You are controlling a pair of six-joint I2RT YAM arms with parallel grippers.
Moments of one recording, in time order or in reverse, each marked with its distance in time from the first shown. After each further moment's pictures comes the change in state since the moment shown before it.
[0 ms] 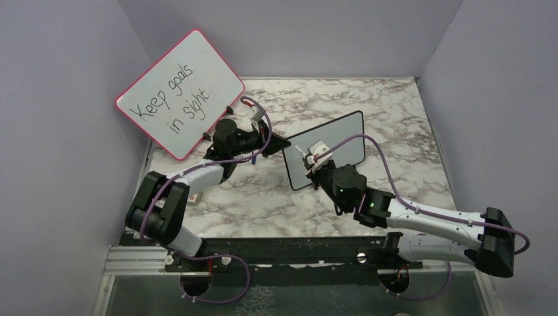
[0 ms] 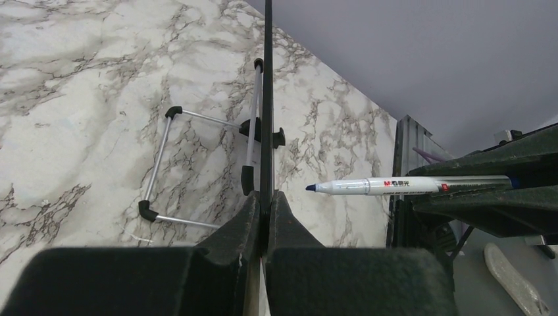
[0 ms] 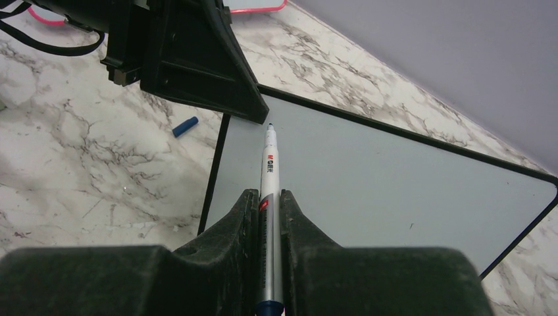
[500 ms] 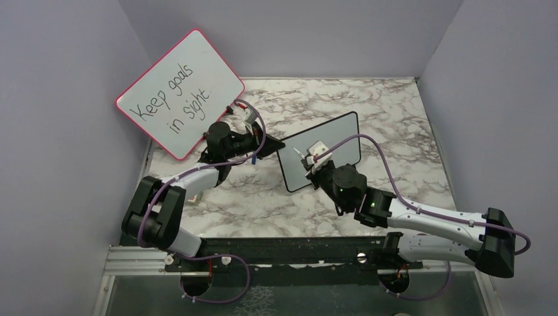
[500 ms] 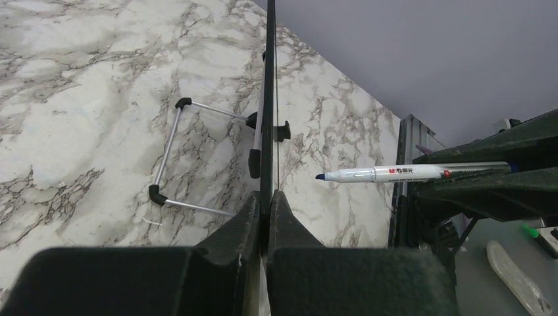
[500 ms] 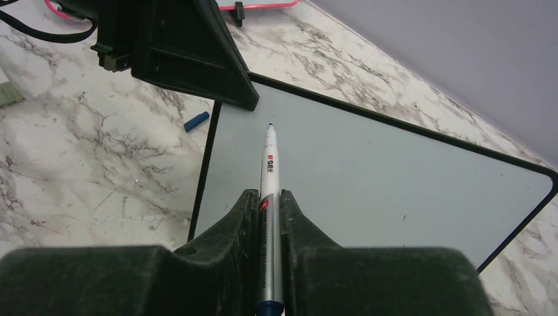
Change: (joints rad) left arm 0.045 -0.040 -0.055 0.013 0.025 0.005; right arm -0.001 -0.010 0.006 -0.036 -0.037 0.018
